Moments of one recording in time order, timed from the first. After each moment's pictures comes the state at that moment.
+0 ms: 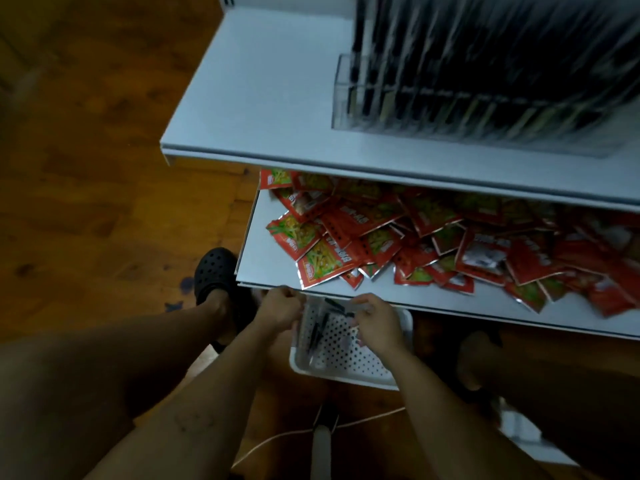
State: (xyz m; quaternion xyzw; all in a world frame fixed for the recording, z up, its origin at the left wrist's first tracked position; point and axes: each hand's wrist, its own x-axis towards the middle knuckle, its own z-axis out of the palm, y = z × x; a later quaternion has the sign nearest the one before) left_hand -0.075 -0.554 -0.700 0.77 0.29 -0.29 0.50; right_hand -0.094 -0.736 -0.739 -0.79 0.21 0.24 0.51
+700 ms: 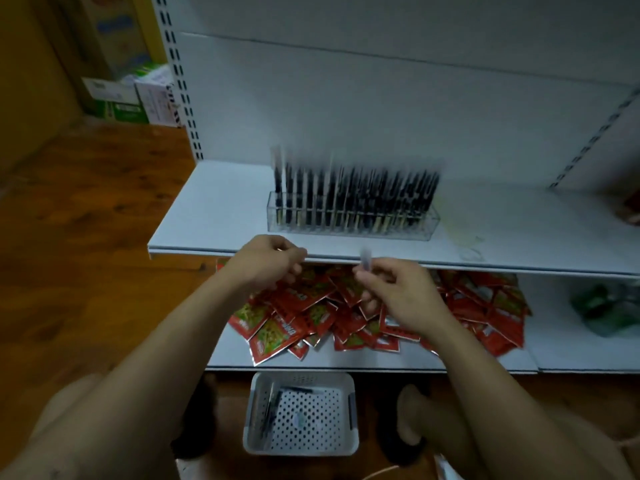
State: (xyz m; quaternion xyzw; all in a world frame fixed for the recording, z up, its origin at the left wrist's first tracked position) left_hand -0.034 -0.598 -0.458 0.84 0.02 -0.17 0.52; right_hand -0.084 -0.814 -0.473 -0.86 0.00 0.03 0.50
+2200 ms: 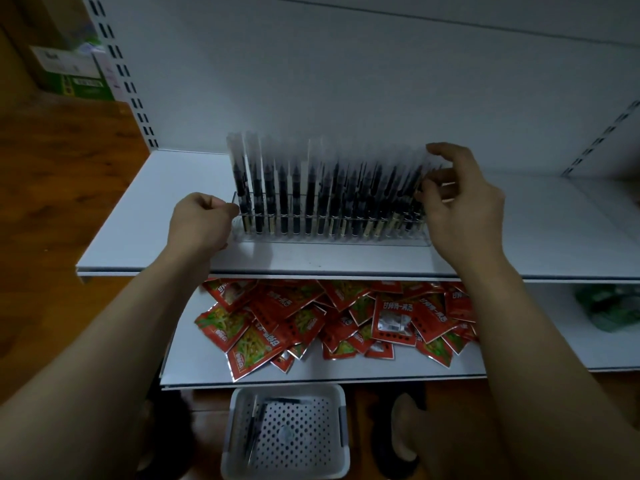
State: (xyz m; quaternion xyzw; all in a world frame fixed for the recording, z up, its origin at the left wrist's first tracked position) left_hand 0.060 -0.593 -0.484 0.79 0.18 0.05 0.59; right_hand 0.013 -0.876 -0.441 -0.88 0.00 -0.31 0.35
